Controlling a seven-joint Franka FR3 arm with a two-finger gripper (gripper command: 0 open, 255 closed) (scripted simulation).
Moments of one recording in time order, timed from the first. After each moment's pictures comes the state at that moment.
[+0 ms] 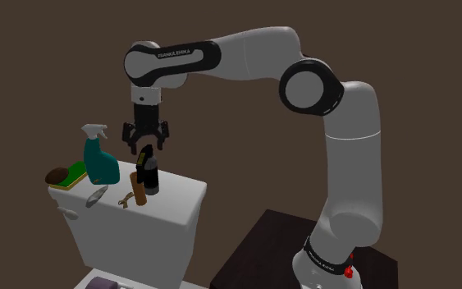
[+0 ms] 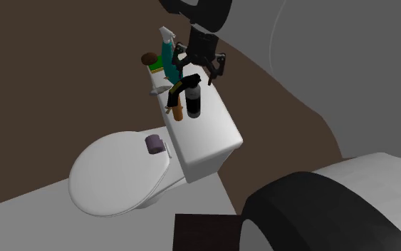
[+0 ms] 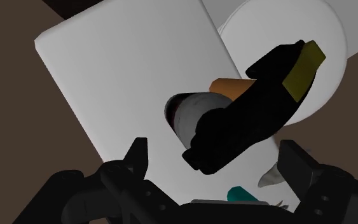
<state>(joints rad) 0.09 0.41 0.14 -1.48 0.18 1.74 0.28</state>
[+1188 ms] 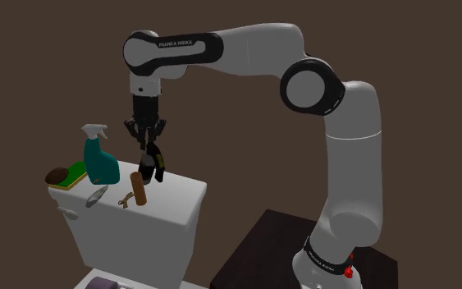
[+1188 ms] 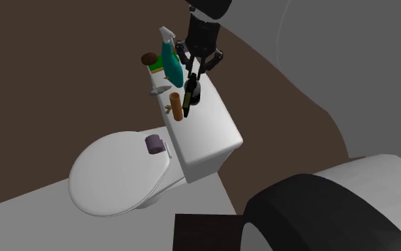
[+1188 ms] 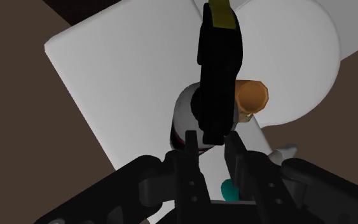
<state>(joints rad) 0.09 0.41 0.14 -1.42 0.18 1.68 0.29</state>
